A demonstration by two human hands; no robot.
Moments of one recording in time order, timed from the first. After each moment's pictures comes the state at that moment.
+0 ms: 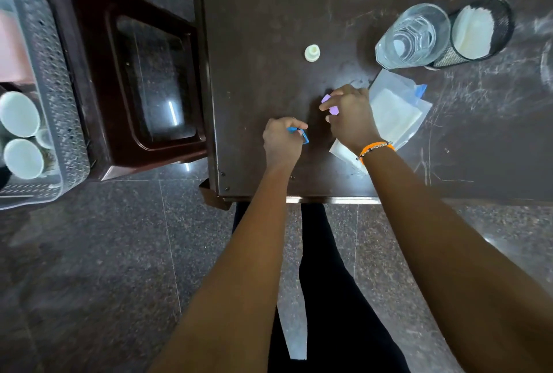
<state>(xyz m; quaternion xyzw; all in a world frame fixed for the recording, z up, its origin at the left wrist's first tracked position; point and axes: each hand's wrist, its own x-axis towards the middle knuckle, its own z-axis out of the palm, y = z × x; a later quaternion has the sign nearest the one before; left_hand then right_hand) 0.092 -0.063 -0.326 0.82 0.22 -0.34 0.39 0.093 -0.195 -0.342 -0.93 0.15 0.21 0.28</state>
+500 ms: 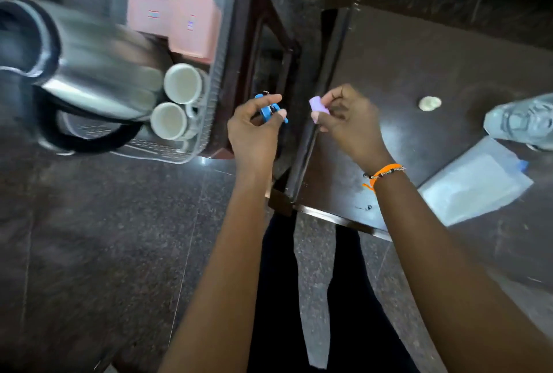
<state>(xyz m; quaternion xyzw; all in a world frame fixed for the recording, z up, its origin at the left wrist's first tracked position) 0.141 0.131 -0.220 0.72 0.38 -0.07 0.58 0.160 -0.007 -0.252 -0.76 0.17 0.21 0.59</state>
